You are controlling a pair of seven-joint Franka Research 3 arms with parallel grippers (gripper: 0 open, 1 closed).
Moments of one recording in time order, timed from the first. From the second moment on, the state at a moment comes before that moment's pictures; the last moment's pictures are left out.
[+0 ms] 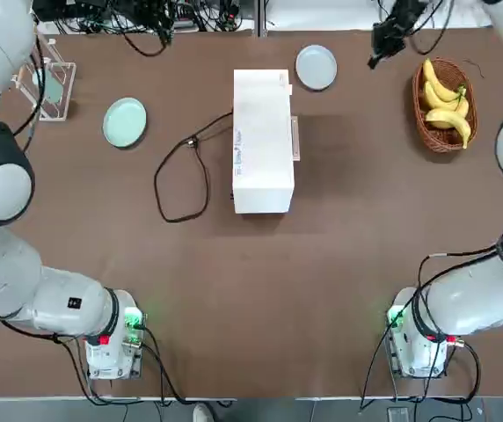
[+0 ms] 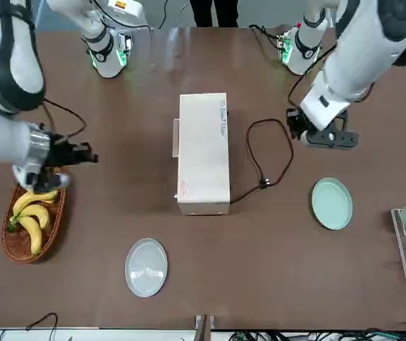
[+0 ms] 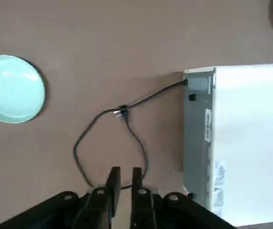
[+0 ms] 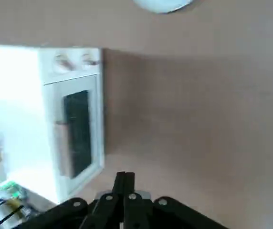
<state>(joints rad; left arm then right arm) -0.17 0.13 -0.27 -1.55 -0.06 1.68 -0.41 0.22 0.23 -0.11 -1.70 0.55 1.66 -0.17</state>
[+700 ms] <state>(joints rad) -0.38 0.26 -0.27 -1.61 -0.07 1.91 -0.79 0.37 0.27 0.00 -1.92 0.76 1.95 -0.38</state>
